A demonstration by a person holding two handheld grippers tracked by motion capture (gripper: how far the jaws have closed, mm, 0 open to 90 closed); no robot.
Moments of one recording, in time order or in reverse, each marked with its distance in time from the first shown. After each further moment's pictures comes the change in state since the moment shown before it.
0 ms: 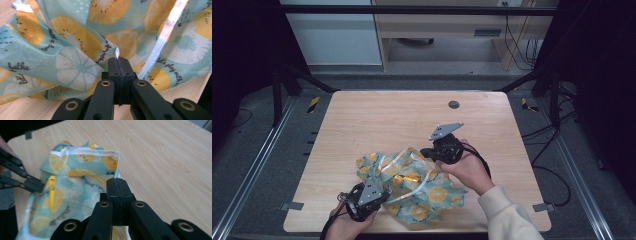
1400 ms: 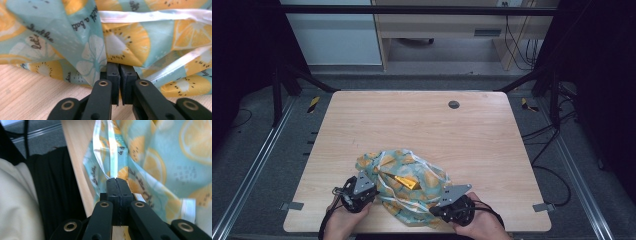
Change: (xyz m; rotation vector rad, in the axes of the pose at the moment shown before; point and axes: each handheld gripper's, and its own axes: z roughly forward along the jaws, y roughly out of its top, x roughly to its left) left arm 0.030 -0.015 0.011 0.021 0.083 -0.123; right arm 0.082 -0.116 -0.010 0.115 0.137 -0.091
